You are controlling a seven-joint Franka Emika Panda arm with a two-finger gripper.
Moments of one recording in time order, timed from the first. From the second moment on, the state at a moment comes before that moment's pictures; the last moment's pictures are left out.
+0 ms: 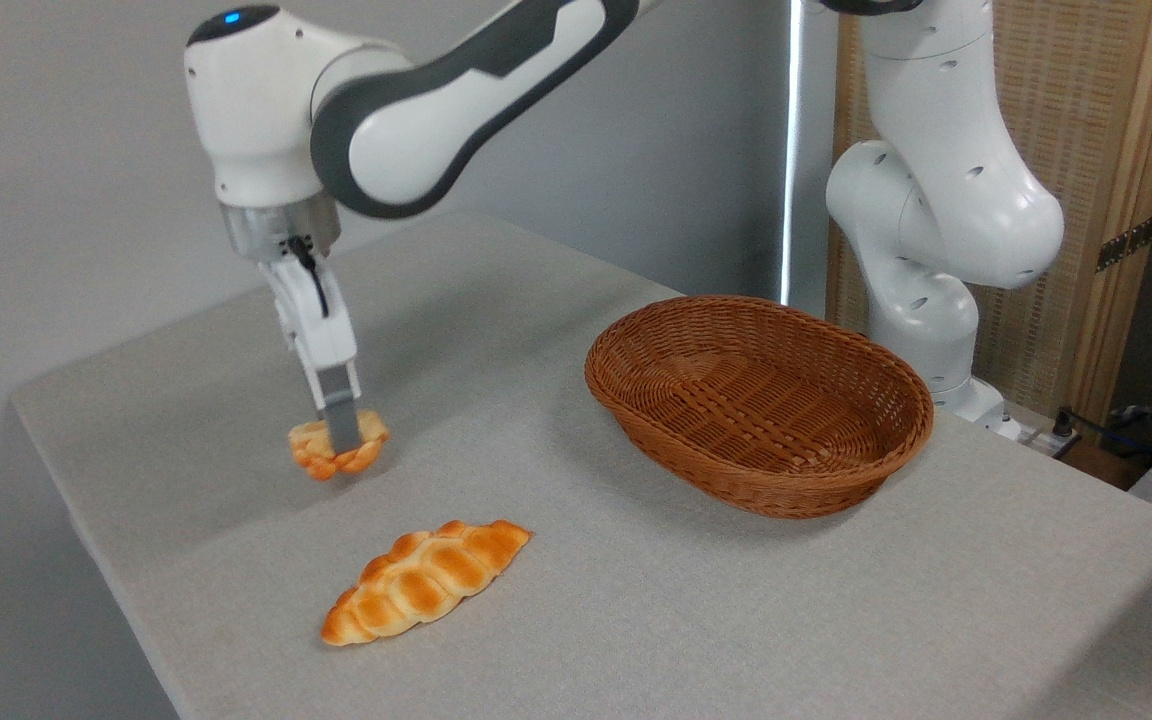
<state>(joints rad) -0.10 0.21 -0.29 -1.75 0.02 2.01 0.60</state>
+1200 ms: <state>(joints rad) -0.21 -0.55 -0.05 -2.38 0.02 1.69 0.74</state>
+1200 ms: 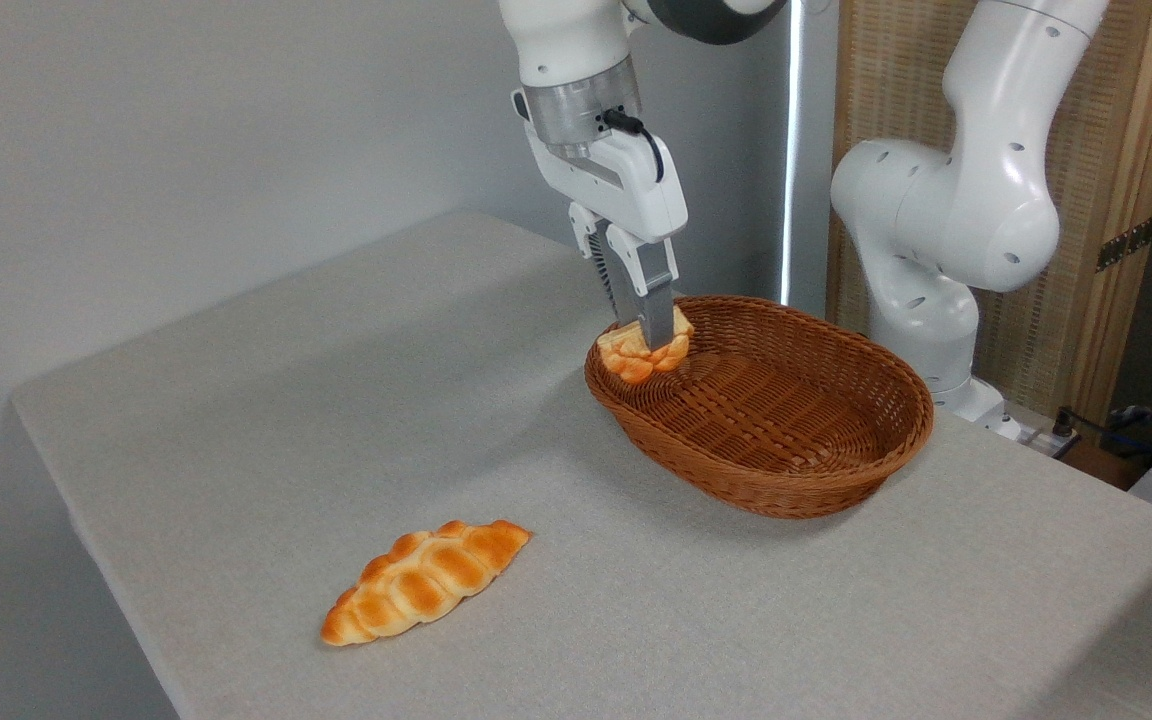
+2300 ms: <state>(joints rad) -0.35 -0.55 0.04 -2.45 0.02 1.62 0.76</state>
